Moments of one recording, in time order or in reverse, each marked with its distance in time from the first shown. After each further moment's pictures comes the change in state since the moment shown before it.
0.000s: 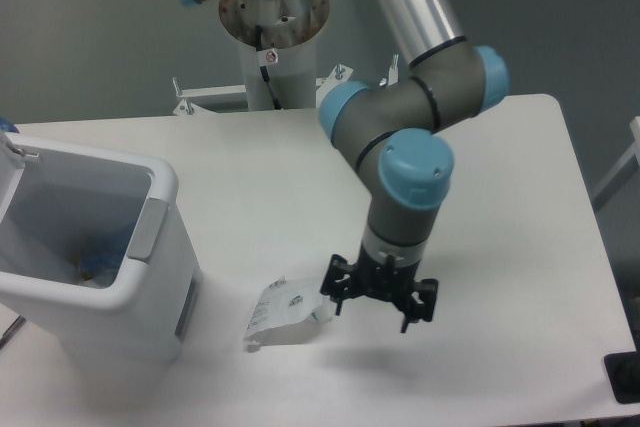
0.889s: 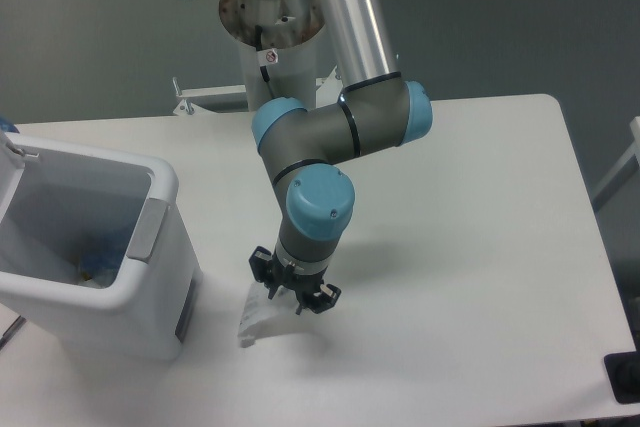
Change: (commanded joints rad) arm -0.100 0.008 -0.129 -0.066 0.032 0.078
